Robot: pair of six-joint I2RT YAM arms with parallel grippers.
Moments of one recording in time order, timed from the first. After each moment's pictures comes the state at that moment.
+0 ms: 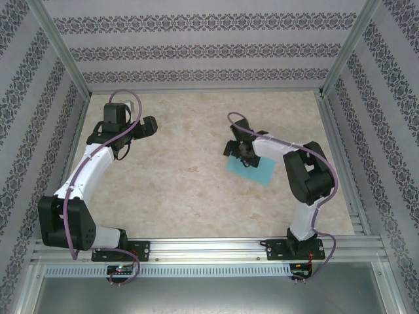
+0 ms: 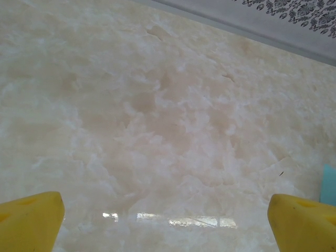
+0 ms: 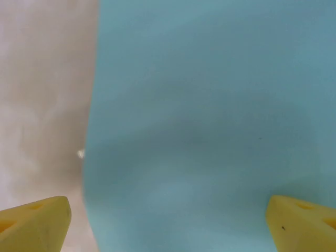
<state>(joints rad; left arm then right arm) -0.09 1.38 1.10 -0.44 0.12 -0.38 0.50 1.86 1.14 -0.51 0.08 0.80</state>
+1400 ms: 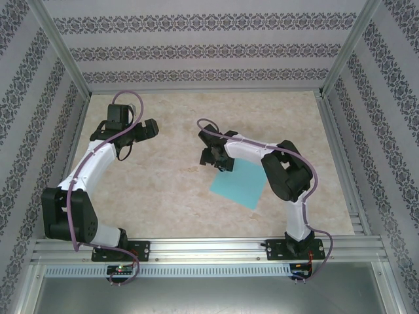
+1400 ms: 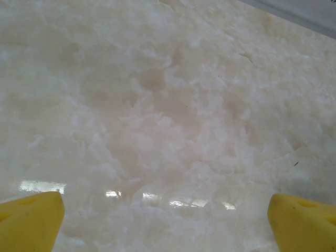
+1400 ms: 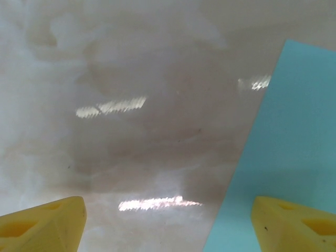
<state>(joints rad) -0.09 1.43 1.11 -0.48 0.12 -0.40 0.71 2.03 1.42 -0.70 0.06 0.86</state>
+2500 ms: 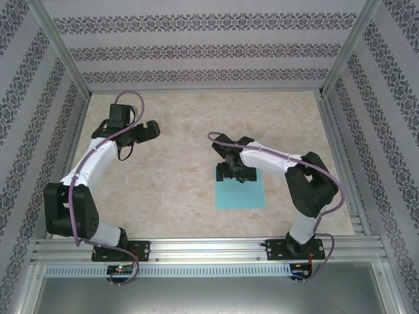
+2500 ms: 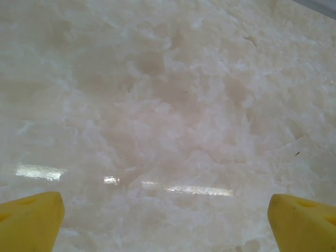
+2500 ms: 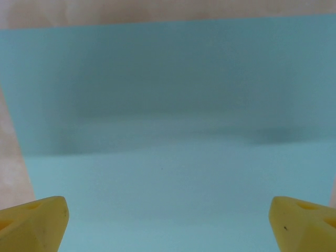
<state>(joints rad) -0.09 1.47 1.13 -0.52 0.15 -0.41 0.69 1.78 1.19 -0.92 0.11 0.69</state>
